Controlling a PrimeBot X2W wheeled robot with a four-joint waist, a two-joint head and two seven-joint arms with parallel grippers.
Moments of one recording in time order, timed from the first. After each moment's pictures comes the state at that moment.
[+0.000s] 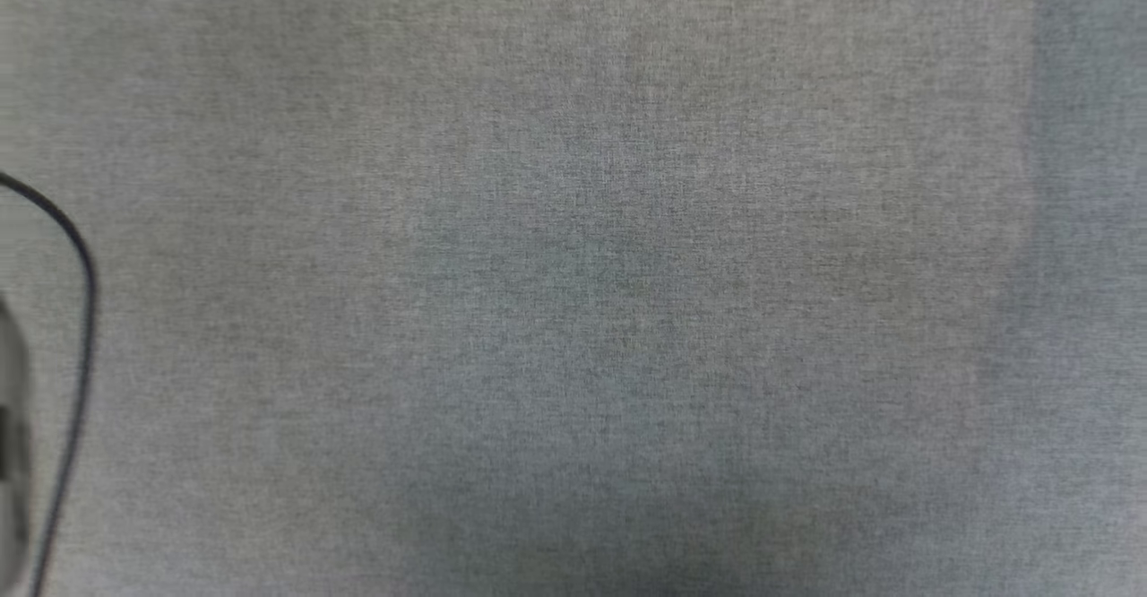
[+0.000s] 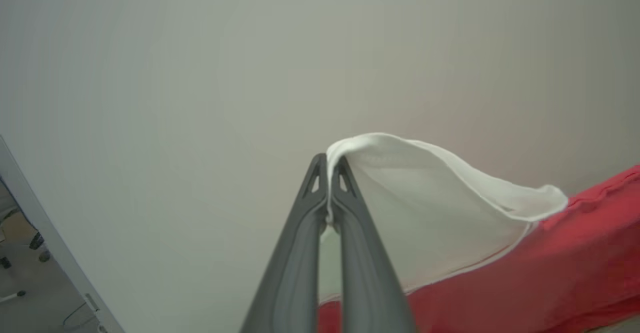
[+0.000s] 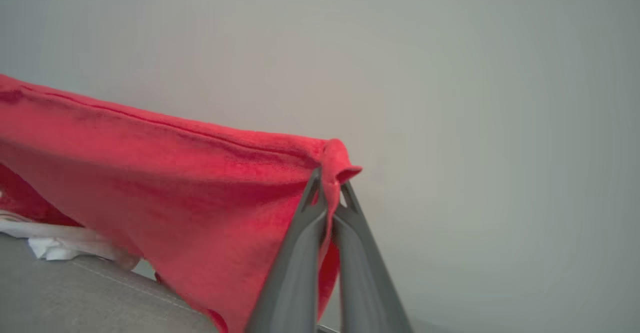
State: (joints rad) left arm -1.44 0.42 -0.26 0.49 -0.29 -0.13 -0.26; right arm -1.51 -0.32 0.25 0.80 0.18 0.13 -0.19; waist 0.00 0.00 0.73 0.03
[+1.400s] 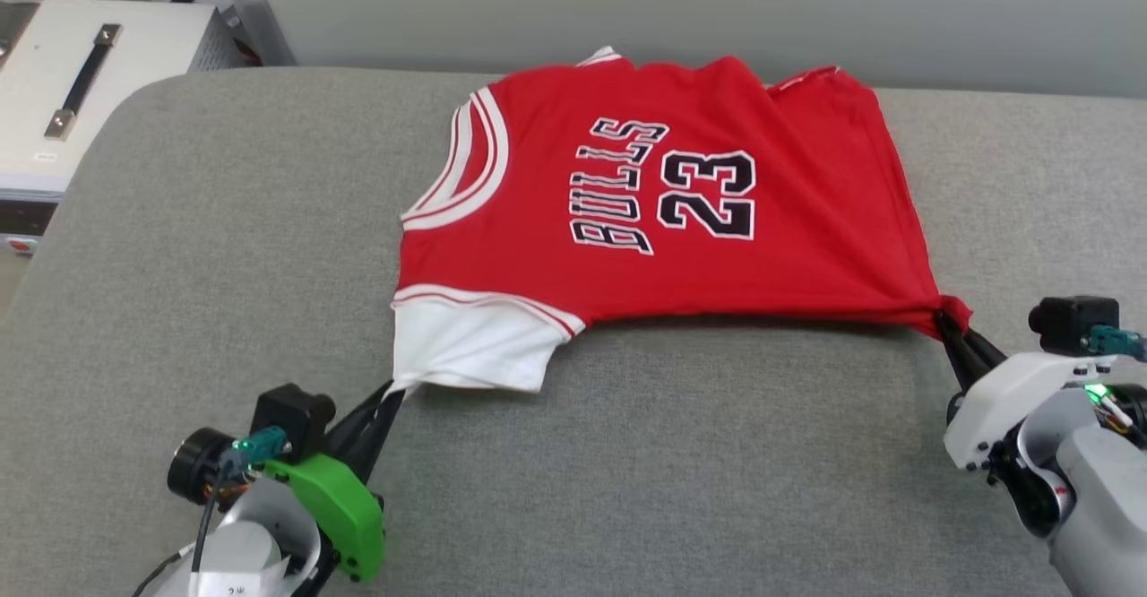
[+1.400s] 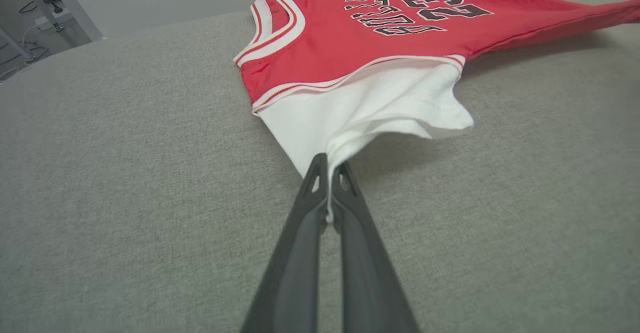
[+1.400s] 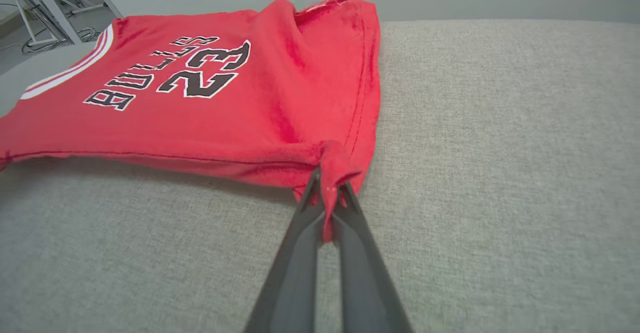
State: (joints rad) left arm -0.28 0.48 -0.56 0.40 -0.54 -0.13 -0.18; right arm -0.51 -0.43 0.52 0.78 0.74 0.13 -0.19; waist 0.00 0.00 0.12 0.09
